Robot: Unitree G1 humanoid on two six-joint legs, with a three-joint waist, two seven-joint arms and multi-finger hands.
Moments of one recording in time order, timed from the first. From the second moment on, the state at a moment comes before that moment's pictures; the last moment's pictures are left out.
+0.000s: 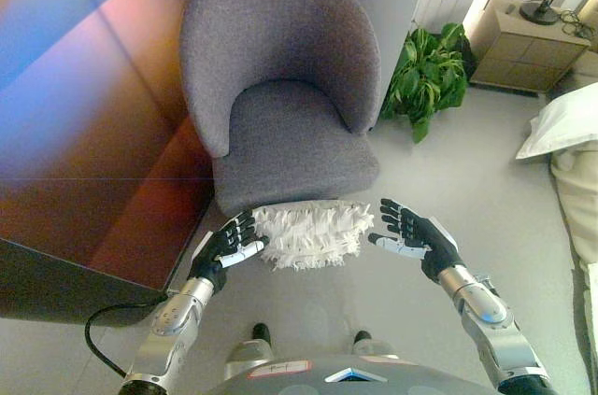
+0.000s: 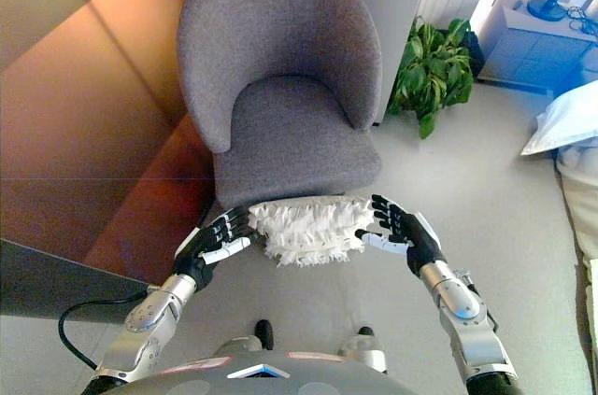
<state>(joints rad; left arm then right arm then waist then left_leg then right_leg) 0.29 0.38 -0.16 0.20 -0.39 -0.05 -0.13 0.29 -0.45 0.07 0.11 0.20 -0.05 0.20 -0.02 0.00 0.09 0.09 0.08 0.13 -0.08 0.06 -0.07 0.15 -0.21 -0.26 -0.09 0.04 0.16</state>
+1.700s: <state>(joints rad) 0.14 0.35 -0.23 0.24 -0.41 -0.06 -0.05 0.12 -0.45 0.09 0.19 0.22 -0.07 0.05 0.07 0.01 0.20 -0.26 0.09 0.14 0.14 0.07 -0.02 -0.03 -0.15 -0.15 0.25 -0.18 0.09</state>
